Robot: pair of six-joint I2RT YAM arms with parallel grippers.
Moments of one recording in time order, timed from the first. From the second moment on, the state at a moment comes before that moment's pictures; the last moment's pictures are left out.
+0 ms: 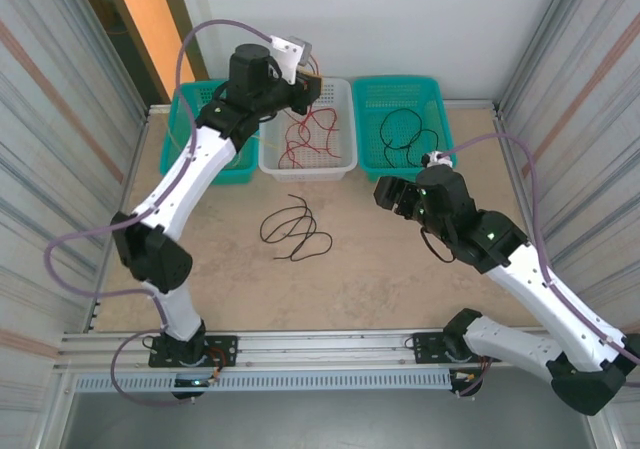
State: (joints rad) left arm -0.47 1.83 1.92 -0.40 0.29 -0.11; right arm 0.70 0.95 1.11 -0.76 0.28 0.77
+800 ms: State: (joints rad) left arm -0.45 1.03 1.14 -0.49 0.24 -0.22; right arm 0.79 1.48 1.16 -0.63 0.04 0.75
